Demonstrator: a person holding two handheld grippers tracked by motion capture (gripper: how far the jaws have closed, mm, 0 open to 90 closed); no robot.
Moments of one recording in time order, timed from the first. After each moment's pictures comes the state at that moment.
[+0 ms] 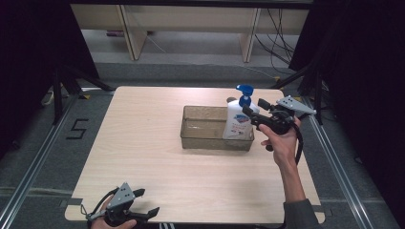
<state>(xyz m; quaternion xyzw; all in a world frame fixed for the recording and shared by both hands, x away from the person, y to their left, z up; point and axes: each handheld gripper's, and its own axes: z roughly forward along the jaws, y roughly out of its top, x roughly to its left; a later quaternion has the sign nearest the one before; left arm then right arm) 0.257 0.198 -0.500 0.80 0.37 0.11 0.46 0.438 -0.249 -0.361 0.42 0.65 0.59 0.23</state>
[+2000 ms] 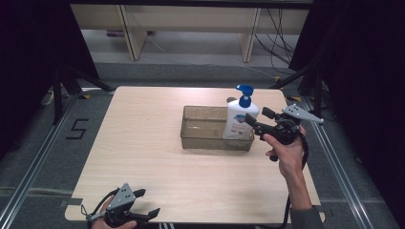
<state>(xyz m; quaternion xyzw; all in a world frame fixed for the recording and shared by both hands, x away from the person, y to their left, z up) 0.255 0.196 -0.498 0.81 0.36 0.11 0.46 0.411 -0.255 -0.362 0.43 0.65 0.59 0.21</state>
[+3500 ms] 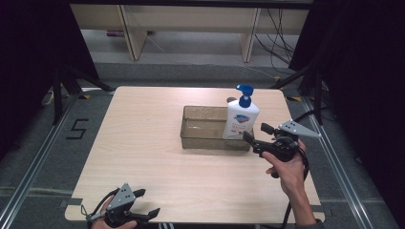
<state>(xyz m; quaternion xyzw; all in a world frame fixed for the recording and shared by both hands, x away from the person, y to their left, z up) 0.255 0.196 -0.498 0.81 0.35 0.11 0.46 0.375 -0.250 -0.381 0.43 0.68 0.57 0.19</state>
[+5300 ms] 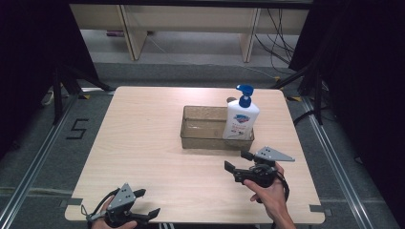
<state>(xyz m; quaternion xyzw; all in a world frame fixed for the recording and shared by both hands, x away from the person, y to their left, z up) 0.255 0.196 -0.498 0.81 0.36 0.11 0.46 0.342 -0.212 -0.444 0.40 0.72 0.54 0.13</state>
